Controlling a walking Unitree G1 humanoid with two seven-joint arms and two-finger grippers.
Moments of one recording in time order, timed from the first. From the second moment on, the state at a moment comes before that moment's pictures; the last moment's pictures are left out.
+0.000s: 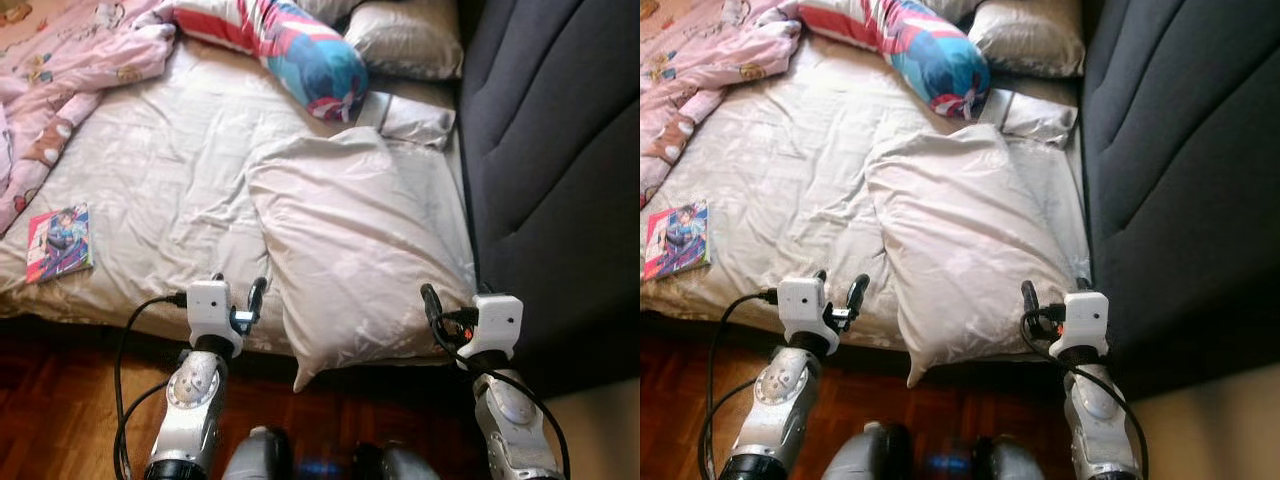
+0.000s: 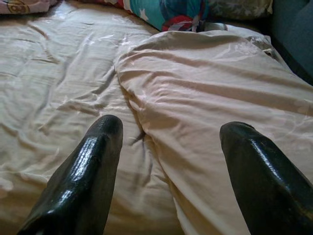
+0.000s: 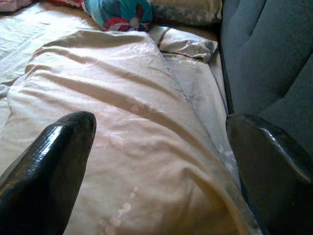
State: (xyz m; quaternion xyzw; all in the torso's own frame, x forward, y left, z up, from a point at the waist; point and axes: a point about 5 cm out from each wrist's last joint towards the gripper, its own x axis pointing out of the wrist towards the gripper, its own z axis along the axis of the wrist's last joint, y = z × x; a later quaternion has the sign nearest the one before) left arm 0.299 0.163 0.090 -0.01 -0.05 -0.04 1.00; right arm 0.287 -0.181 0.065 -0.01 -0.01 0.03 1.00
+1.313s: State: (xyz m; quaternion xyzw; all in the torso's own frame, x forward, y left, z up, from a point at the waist) left arm 0.298 0.161 0.091 -0.01 -0.03 -0.05 1.00; right arm 0.286 -0.176 0.061 -0.01 -0.01 0.03 1.00
